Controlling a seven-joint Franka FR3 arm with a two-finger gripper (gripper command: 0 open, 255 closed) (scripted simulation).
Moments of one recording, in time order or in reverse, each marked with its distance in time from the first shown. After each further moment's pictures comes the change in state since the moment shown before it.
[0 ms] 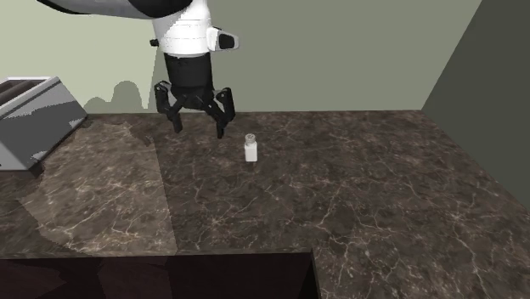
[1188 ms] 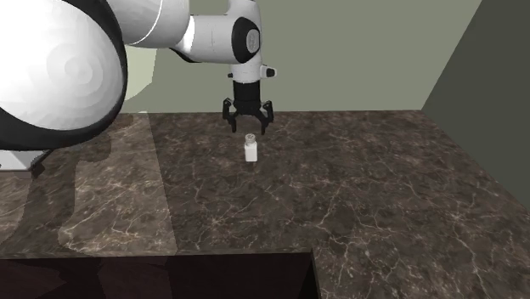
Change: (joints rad) arm -0.014 0.739 -0.012 0.594 -0.060 0.069 0.014
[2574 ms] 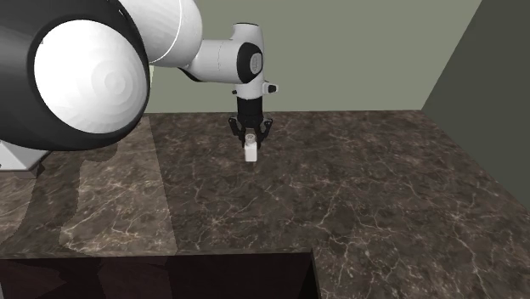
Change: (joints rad) arm -0.004 0.064 -0.003 -0.030 -0.004 0.089 0.001
